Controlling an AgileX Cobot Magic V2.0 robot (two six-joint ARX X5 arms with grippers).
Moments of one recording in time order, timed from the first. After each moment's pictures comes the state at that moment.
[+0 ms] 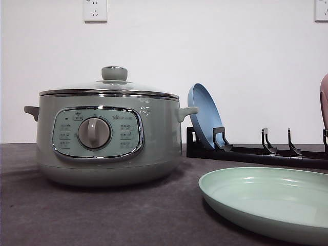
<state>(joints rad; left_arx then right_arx) -0.33 0.92 1.28 -0.88 0.44 -0.07 0.43 0.68 1.00 -0.93 -0.16 0.17</state>
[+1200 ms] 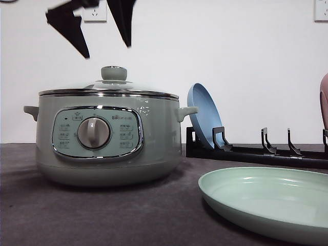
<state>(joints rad) -0.45 1.82 2.00 -1.25 0.07 -0.01 0.36 0.60 1.00 -0.93 -0.30 0.16</state>
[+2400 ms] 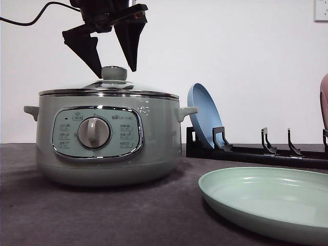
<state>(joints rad) -0.48 1.90 2.00 -1.23 0.06 0.00 0.36 0.60 1.00 -0.93 -0.29 0.15</state>
